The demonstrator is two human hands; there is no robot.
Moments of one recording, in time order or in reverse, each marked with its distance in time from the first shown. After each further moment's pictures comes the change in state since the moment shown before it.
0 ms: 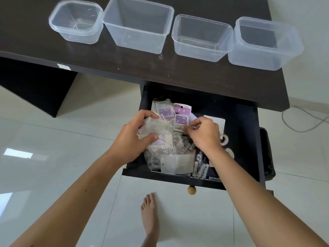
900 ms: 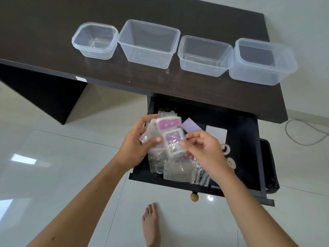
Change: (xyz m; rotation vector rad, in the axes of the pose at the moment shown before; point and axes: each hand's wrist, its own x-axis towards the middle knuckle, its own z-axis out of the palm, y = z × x) left_hand -0.001 -0.007 -0.001 -0.409 0.019 -0.002; right_hand -0.064 -0.027 -0.027 0.571 -0.269 -0.047
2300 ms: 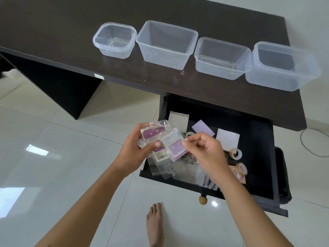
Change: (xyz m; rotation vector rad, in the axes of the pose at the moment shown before) left_hand -0.027 -0.011 -0.021 -0.051 0.146 -0.075; right_hand 0.001 -0.003 0.023 -0.086 -0.041 -0.053
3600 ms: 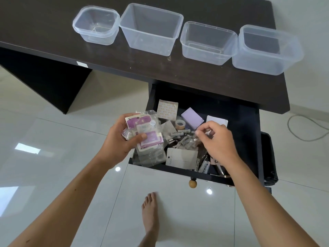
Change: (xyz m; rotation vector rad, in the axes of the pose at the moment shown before) left_hand -0.009 -0.001 -0.007 0.094 0.035 0.041; right_hand 0.005 0.031 -0.054 -0.512 0.193 -0.060
